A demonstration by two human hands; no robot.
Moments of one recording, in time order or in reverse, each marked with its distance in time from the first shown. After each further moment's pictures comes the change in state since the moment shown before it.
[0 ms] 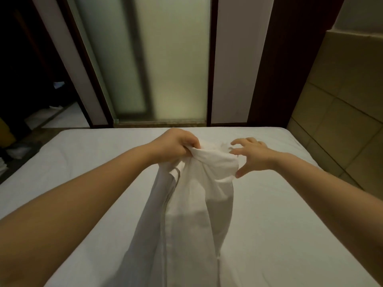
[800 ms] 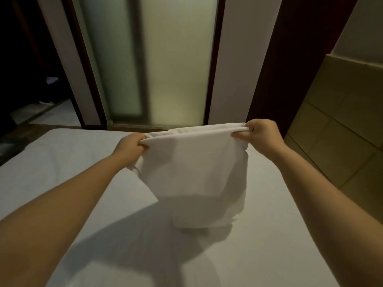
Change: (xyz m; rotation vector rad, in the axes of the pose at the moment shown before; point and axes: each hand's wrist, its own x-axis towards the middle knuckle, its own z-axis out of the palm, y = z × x) left_hand 0.002 -0.142 -0.025 0.077 0.396 -0.438; right_hand 0.024 -0.032 -0.068 0.555 0.656 0.164
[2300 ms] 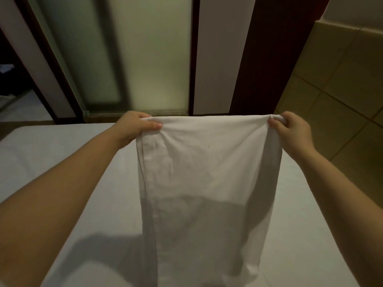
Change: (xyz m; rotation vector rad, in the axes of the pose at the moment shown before) left_hand 0.064 0.033 0.004 -0.597 -0.306 -0.092; right_hand -0.010 0.062 0.001 0.059 0.254 0.256
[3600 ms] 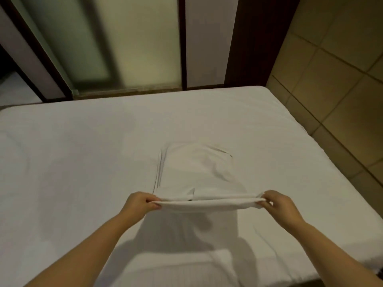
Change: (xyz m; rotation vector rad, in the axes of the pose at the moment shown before) left_hand -0.152 -0.206 0.112 0.353 -0.265 -0.175; right_hand -0.217 0.223 0.026 -0.261 -0.510 0.123
